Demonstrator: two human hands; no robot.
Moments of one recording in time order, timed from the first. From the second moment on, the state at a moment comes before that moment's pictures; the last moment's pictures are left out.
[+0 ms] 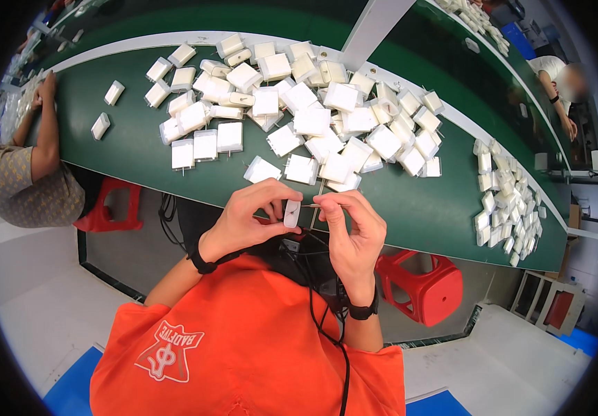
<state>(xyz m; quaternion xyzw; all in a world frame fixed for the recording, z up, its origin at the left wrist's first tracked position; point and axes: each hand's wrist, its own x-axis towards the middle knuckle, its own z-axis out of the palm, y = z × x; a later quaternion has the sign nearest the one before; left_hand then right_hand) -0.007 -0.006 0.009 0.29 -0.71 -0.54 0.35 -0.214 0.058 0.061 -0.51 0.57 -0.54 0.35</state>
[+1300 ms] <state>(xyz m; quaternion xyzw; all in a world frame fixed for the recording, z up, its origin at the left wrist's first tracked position) -0.006 -0.007 0.010 0.29 -0.71 -0.54 0.35 -0.212 0.057 0.050 -0.55 0.60 -0.51 0.28</state>
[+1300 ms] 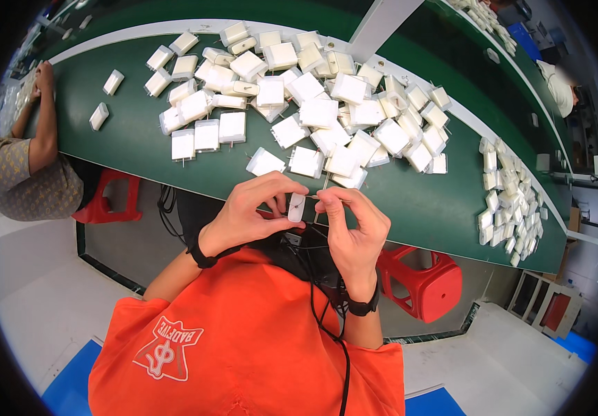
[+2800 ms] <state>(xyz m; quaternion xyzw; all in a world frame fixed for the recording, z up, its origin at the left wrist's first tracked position) -0.006 -0.003 0.000 0.31 -0.72 -0.52 0.35 -0.221 0.029 0.076 -0.71 0.51 -0.29 0.39</state>
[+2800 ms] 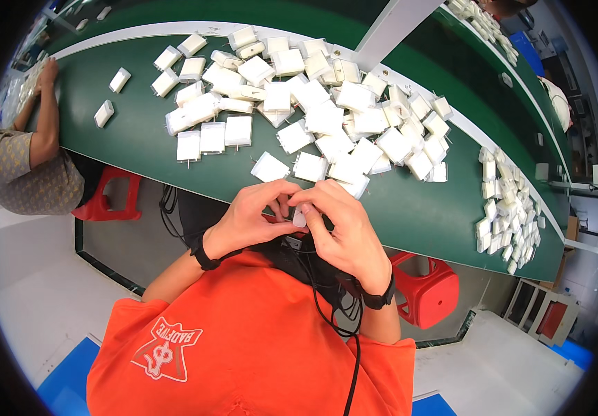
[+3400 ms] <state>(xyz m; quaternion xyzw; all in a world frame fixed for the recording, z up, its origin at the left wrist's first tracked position) -0.005 -0.003 0.005 0.31 -0.71 -0.53 0.35 -0.208 0.036 0.067 -0.71 0.55 -0.38 0.21</state>
